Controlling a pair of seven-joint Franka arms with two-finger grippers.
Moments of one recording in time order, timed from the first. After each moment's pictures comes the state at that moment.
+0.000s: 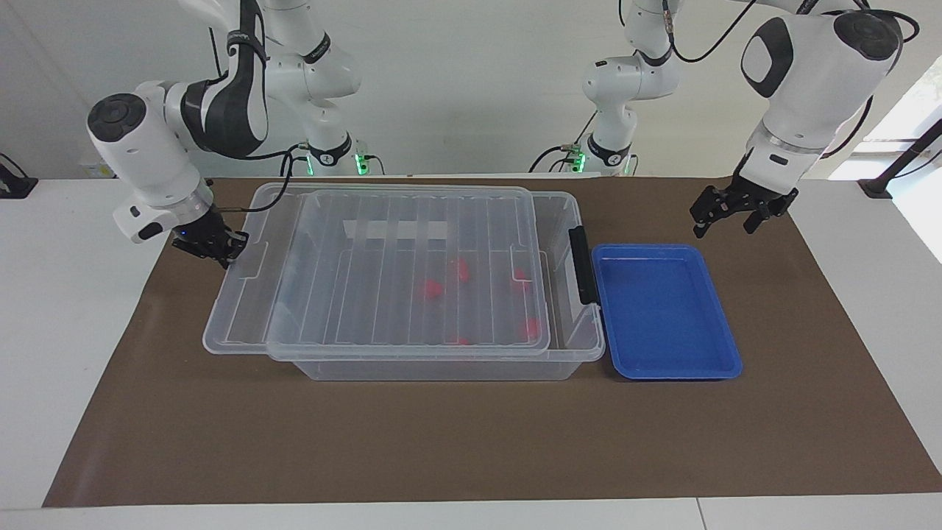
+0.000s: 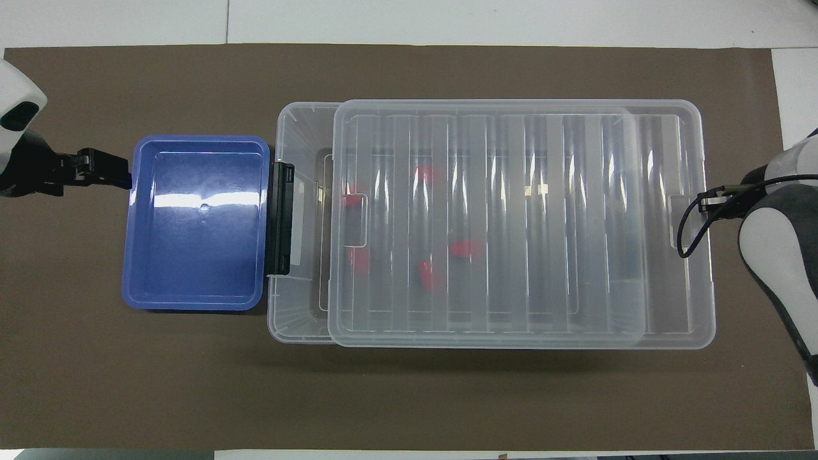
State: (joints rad) left arm 0.03 0.01 -0.12 -1.68 -0.01 1.72 -0.10; right arm 0.07 0.02 -0.18 -1.95 -0.03 1.93 -0.05
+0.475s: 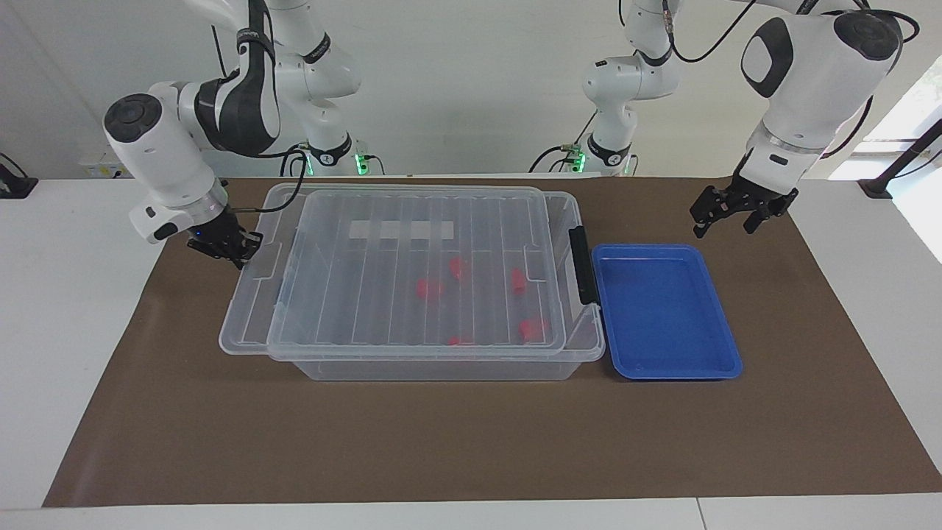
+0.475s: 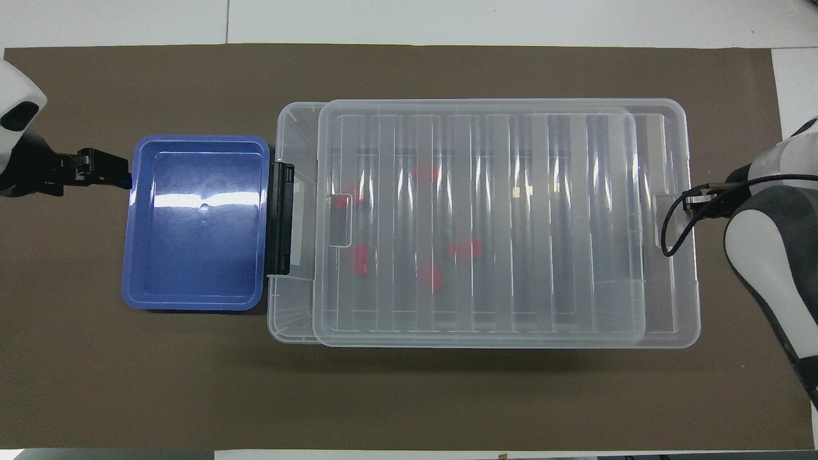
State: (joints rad) left arm 0.03 0.01 -0.12 -1.68 -0.01 1.72 -0.10; right arm 0.07 0.02 -0.15 -1.95 -0.01 1.93 -0.01
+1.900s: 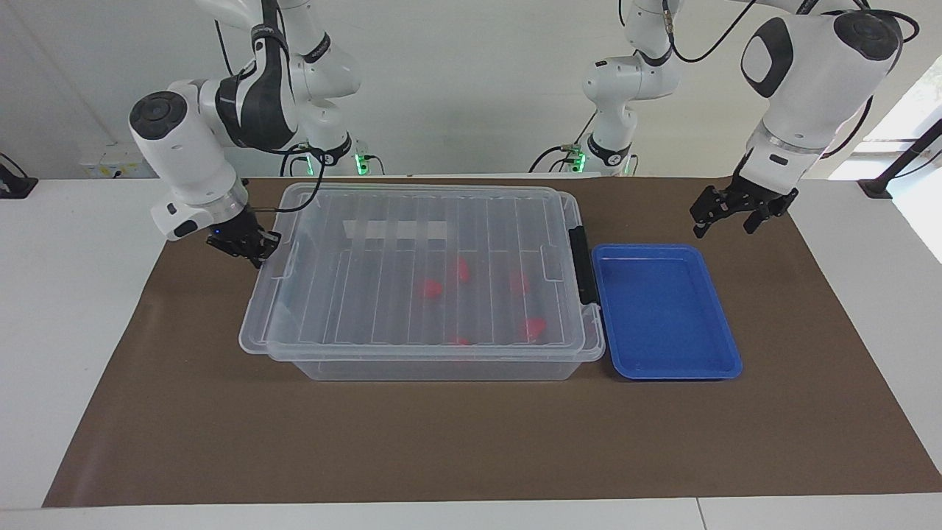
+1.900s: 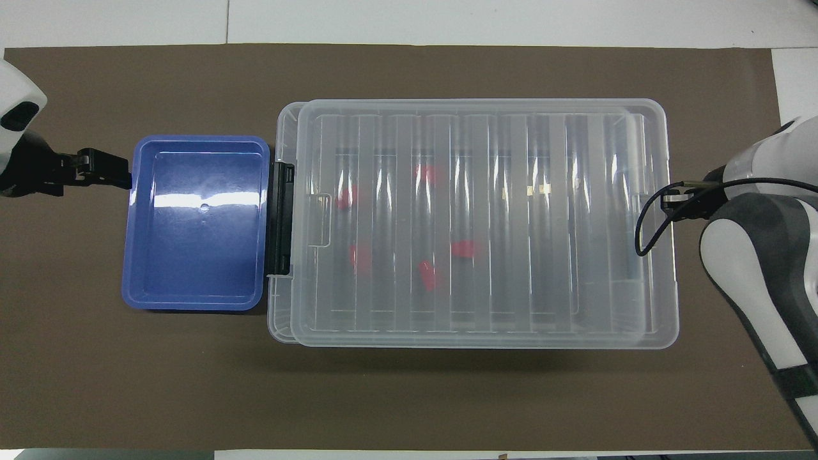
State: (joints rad) left arm 0.03 0.01 -0.12 -1.68 -0.01 1.72 -0.10; right arm 0.07 0.01 -0.10 -1.96 0.00 1.93 0.09
